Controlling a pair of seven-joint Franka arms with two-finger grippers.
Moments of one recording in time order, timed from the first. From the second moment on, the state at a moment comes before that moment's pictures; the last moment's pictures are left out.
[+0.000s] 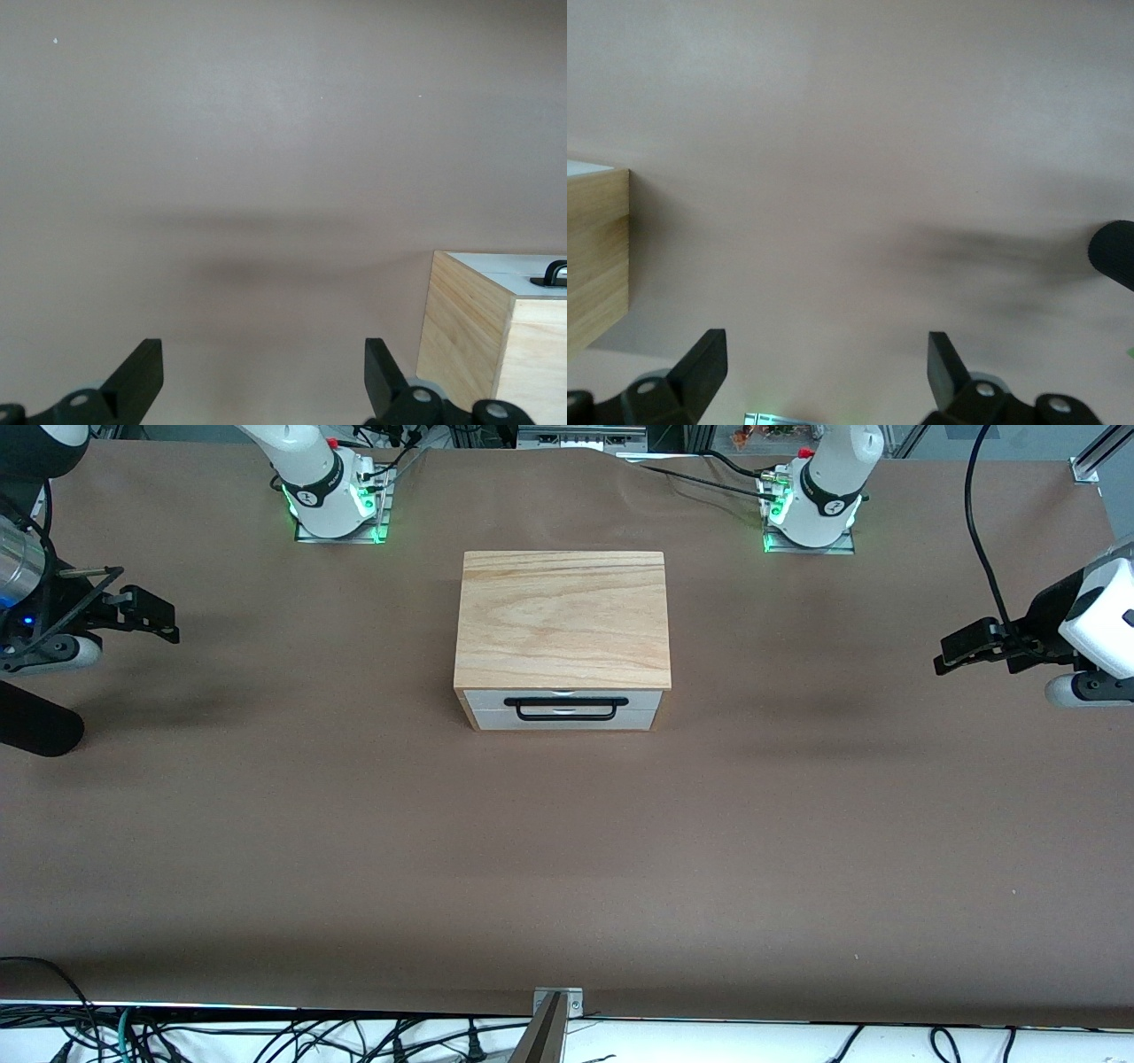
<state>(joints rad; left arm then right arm) -0.04 0.13 0.02 -1.45 -0.09 1.48 -0.10 0.11 0.02 -0.09 -1.64 -0.03 1.56 -0.15</state>
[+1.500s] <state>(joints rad) -0.22 0.69 -0.03 -1.44 -1.04 1.70 0.25 0.17 0.46 -0.07 -1.65 0.79 1.56 -0.28</state>
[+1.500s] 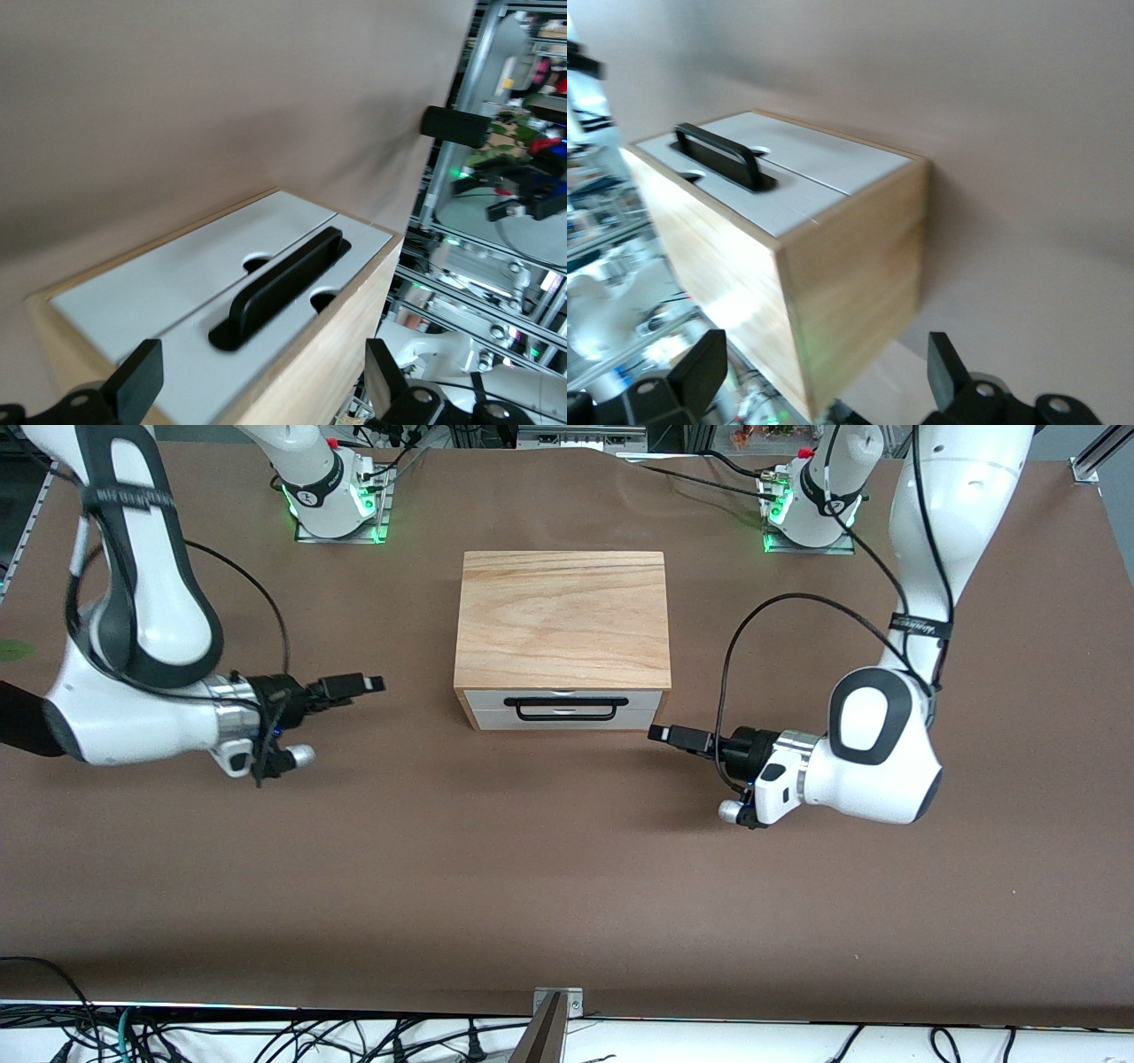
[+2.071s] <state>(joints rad) -0.24 0.72 -0.06 -1.56 -1.17 1.76 0.49 0.36 0.55 -0.07 -1.70 1.18 1.77 -0.58</state>
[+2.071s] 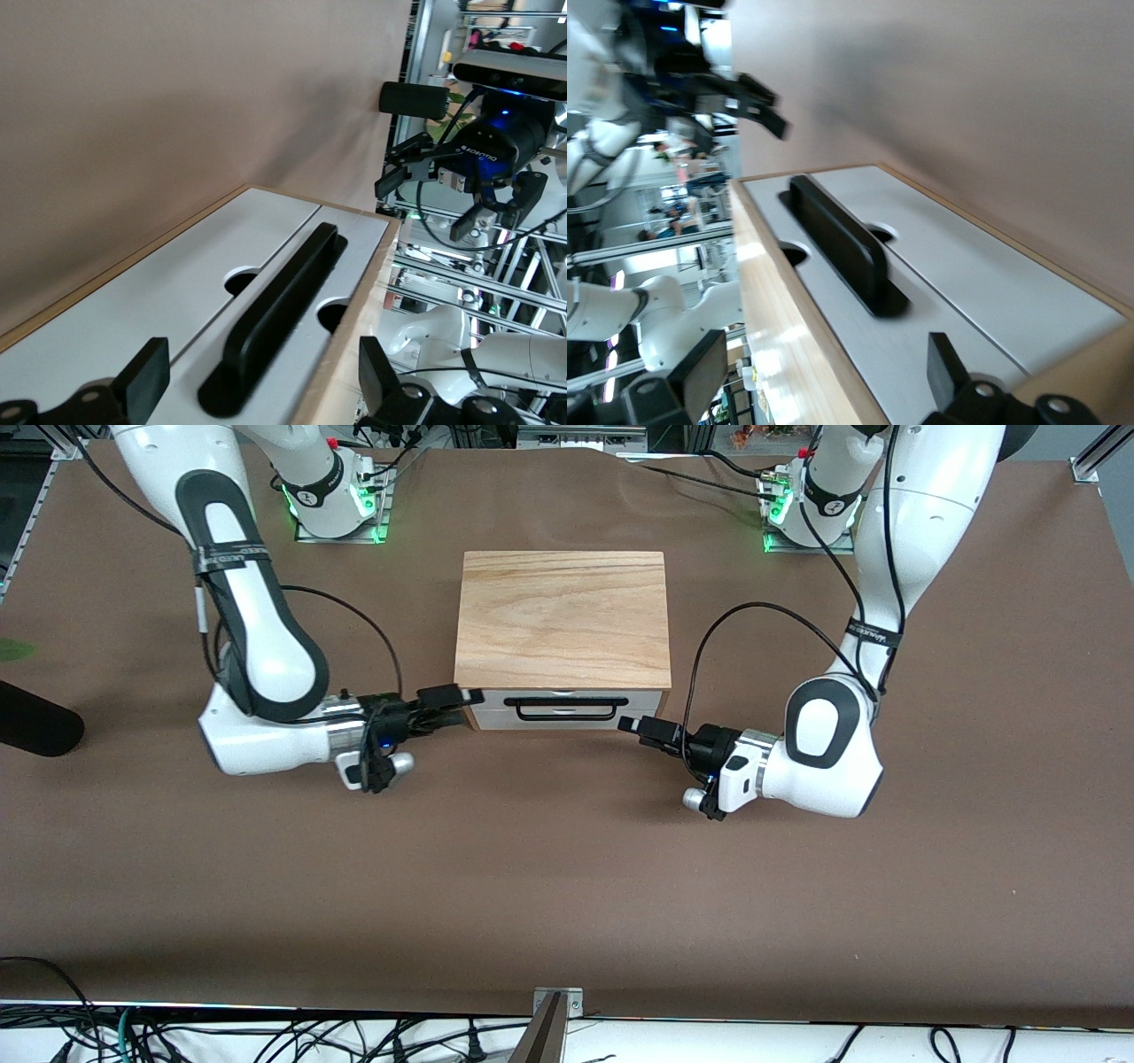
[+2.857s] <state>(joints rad) -0.25 0.72 -0.07 -1.72 -1.35 1.77 0.75 0.43 0.63 -0.07 -1.81 1.47 1.87 -0.91</state>
